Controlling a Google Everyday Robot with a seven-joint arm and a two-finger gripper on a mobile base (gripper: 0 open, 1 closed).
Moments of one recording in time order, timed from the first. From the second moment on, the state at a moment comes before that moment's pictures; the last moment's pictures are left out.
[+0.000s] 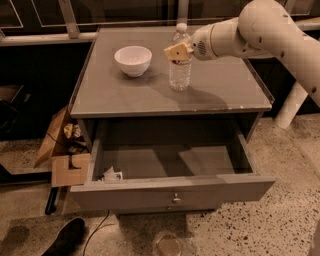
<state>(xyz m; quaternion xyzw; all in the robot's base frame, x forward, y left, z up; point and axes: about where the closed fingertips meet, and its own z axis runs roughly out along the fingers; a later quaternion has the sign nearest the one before) 0.749 -0.077 0.928 -0.35 0.77 0.20 0.49</state>
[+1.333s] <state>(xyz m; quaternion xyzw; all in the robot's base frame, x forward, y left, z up) 0.749 -0.076 0.928 -0.35 0.77 0.20 0.49</state>
